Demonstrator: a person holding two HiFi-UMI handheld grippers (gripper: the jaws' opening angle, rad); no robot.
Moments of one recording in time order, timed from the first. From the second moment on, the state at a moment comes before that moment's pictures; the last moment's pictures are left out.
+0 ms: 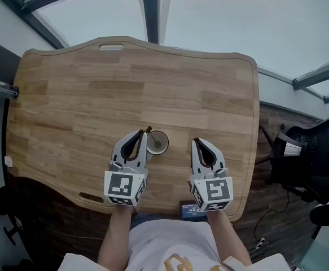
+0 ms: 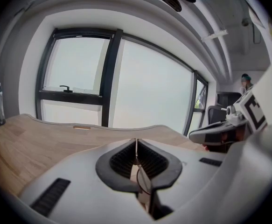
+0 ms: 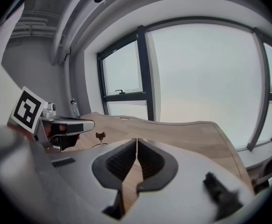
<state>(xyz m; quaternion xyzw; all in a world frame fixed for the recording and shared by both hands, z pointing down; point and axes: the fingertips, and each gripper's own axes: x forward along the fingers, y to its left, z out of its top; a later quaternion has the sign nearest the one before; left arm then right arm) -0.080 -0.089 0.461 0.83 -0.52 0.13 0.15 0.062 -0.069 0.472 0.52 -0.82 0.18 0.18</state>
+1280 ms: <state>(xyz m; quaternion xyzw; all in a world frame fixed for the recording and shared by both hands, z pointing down) -0.071 -0.040 0.398 0.85 -0.50 0.13 0.13 0.062 -0.020 0.397 0.56 -0.81 0.12 0.12</state>
